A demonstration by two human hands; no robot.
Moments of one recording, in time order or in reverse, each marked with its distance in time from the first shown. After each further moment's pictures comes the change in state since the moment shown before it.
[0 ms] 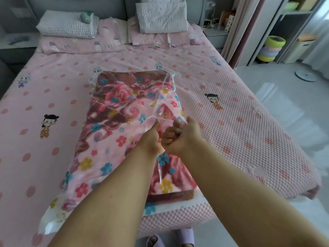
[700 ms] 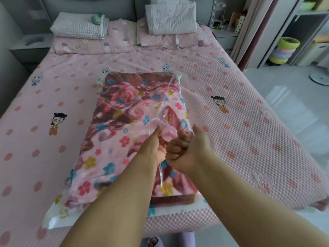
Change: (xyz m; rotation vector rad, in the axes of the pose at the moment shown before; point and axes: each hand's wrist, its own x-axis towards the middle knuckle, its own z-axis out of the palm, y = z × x) left_hand 0.001 -0.008 -0.005 -0.017 0.056 0.049; right_hand -0.007 -0.003 -0.018 0.005 -0.040 0.064
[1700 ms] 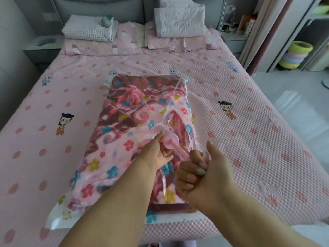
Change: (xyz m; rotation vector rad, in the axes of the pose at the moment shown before) left_hand -0.002 0.009 -0.002 0.032 0.066 0.055; right_hand -0.039 0.002 -0.010 -0.082 -0.093 0.008
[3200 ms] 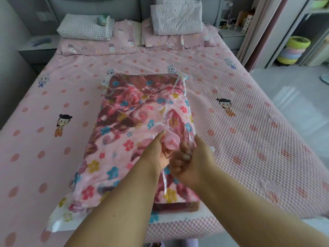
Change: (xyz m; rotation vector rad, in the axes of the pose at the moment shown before) left_hand -0.002 -0.003 0.003 0.035 0.012 -0.053; right_hand 0.041 -0.001 0.000 -0.055 -0.079 -0.029
